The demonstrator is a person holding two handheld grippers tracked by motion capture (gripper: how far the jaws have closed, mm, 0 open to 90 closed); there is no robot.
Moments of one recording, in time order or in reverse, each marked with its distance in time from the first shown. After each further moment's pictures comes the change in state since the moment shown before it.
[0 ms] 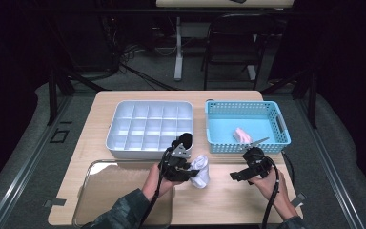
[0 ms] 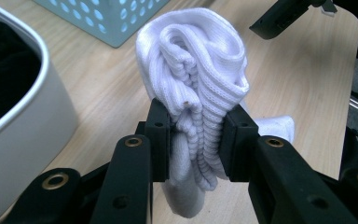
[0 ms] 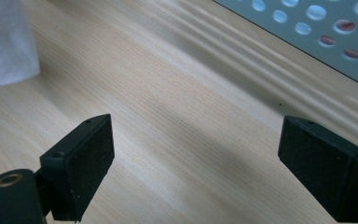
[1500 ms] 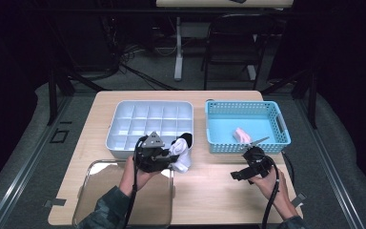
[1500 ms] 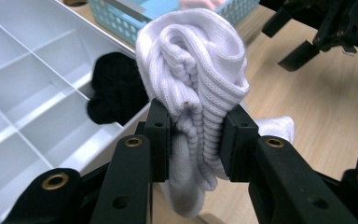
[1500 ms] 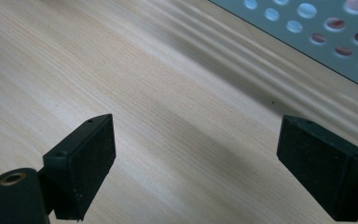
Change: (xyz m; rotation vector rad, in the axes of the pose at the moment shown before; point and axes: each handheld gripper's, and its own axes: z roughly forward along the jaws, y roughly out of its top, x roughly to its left) left arm 0.024 0.000 -0.077 -0.127 0.145 -0.029; right arm -0.002 0.001 -0.001 0.013 -0.015 0.006
